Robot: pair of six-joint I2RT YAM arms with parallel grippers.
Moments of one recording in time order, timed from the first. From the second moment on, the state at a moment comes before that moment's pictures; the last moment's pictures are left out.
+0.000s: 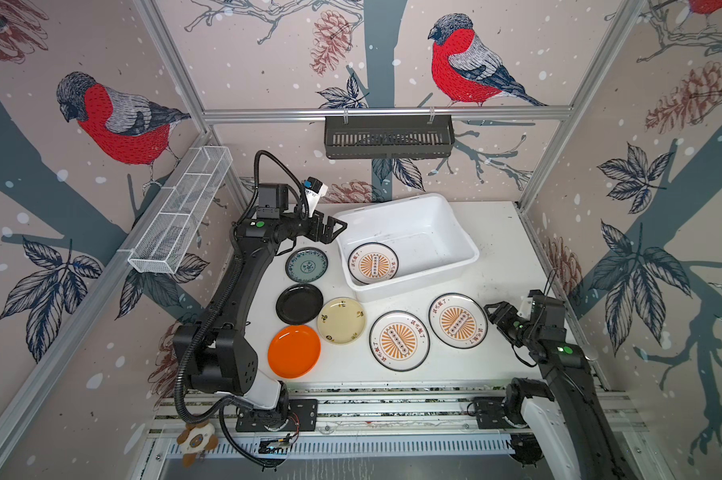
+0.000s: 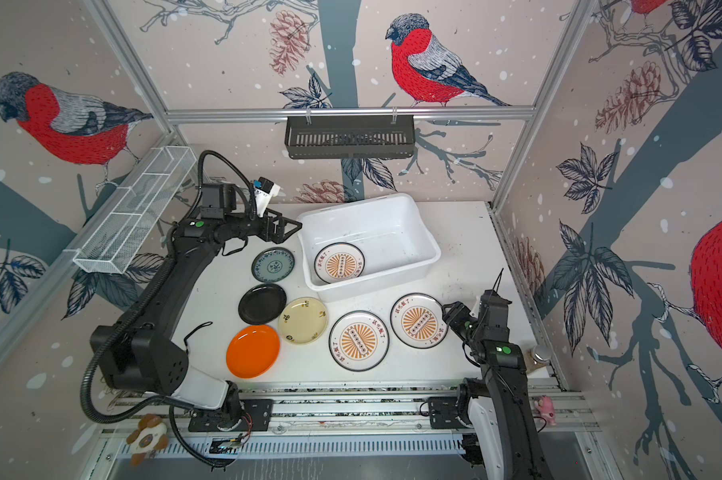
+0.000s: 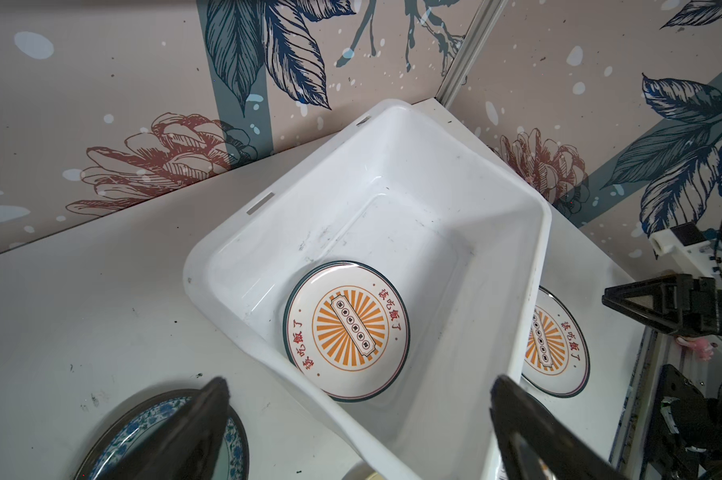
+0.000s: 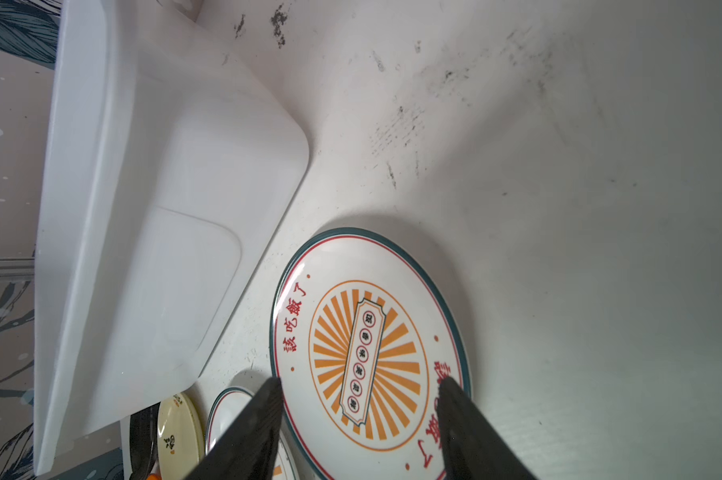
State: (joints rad) left arm -0.10 1.52 1.50 -0.62 0.69 0.16; right arm -0.13 0.62 0.38 -0.56 -0.36 0.71
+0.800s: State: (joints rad) left arm -0.10 1.55 1.46 -0.60 0.70 0.15; right arm -0.15 0.69 0.19 -0.40 -0.39 0.79
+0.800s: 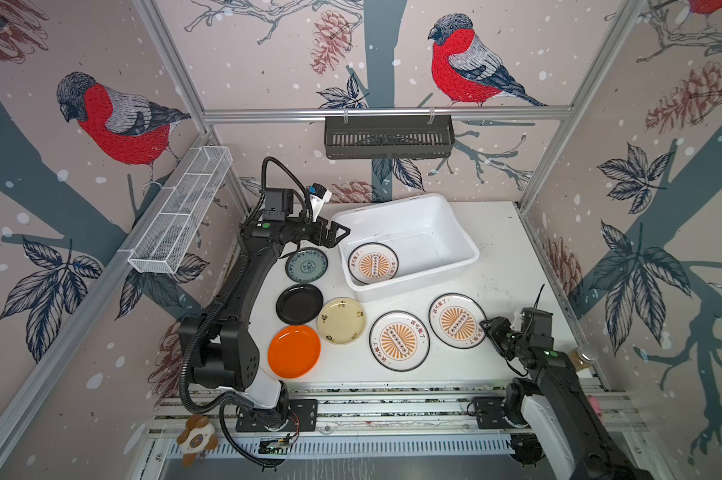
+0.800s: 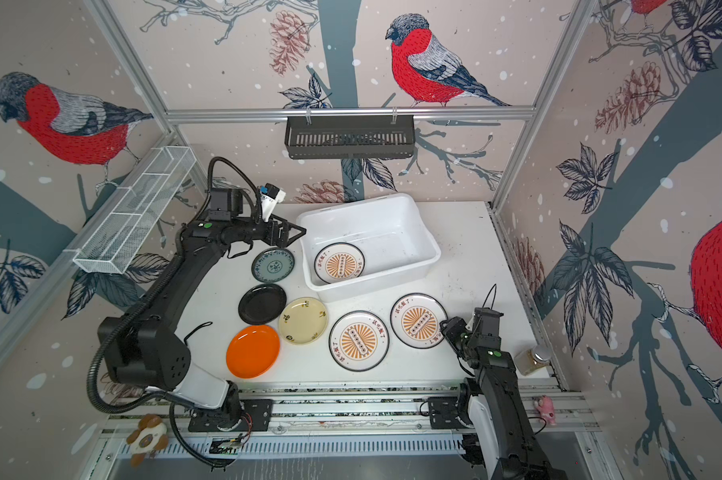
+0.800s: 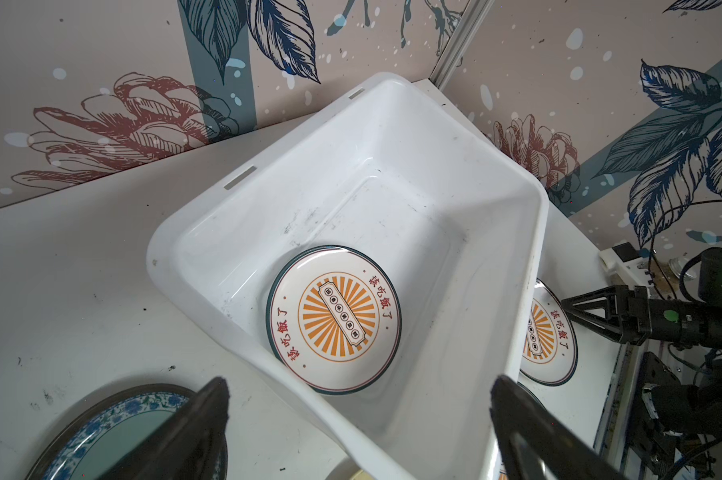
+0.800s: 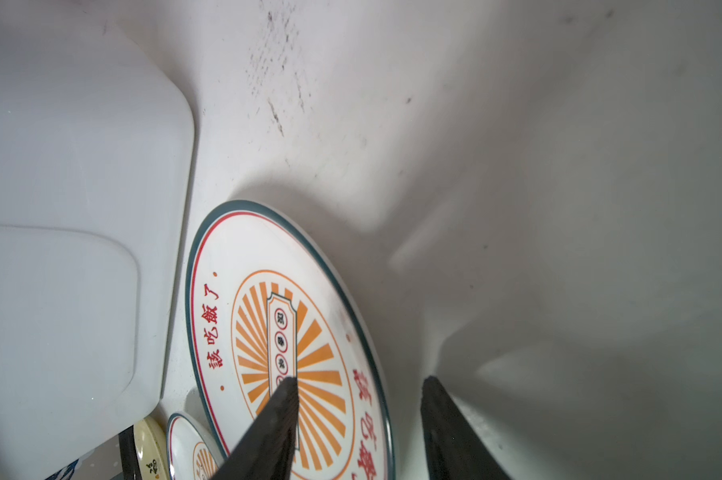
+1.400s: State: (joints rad) left arm -0.11 1.55 1.42 -0.59 0.70 0.16; right arm -0.16 0.76 0.14 -0.27 -0.44 0.77
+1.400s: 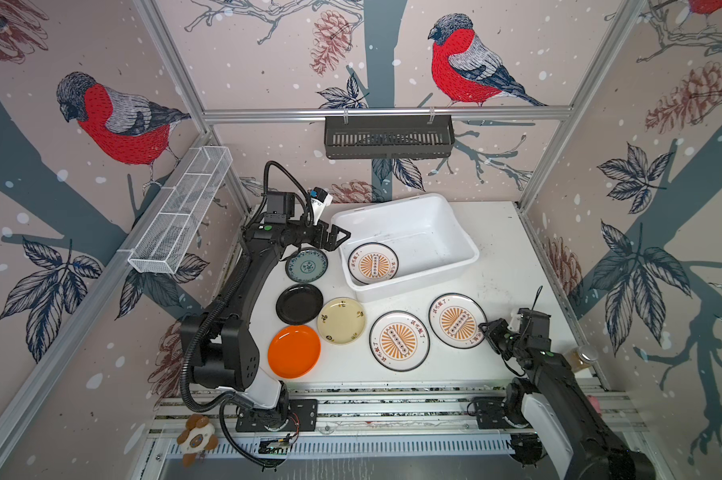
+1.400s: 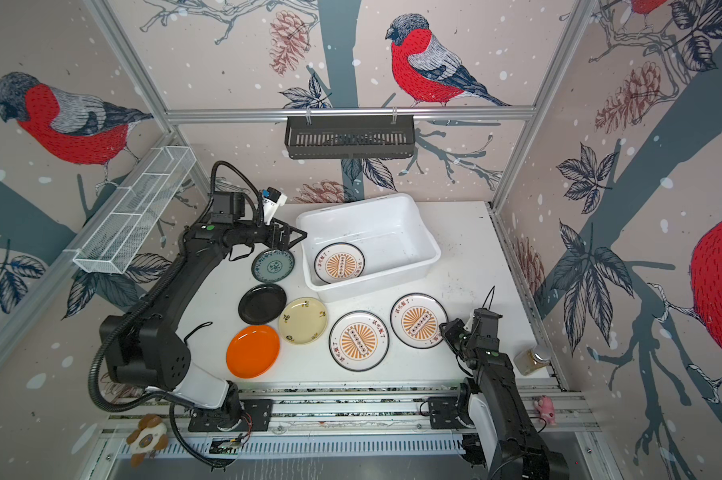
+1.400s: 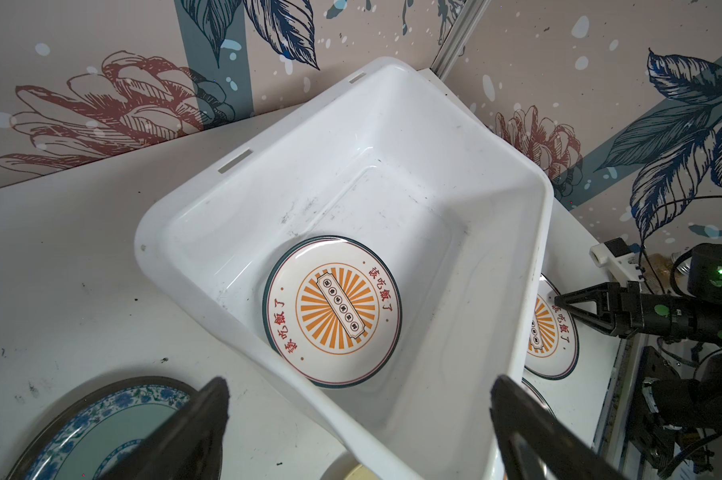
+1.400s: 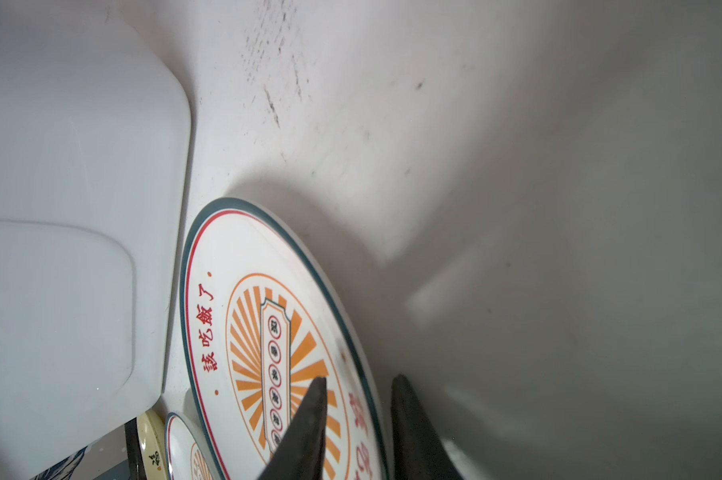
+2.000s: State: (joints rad) left arm -0.11 1.55 1.41 -0.59 0.73 0.16; right arm -0.19 0.75 0.13 -0.26 -0.47 0.76
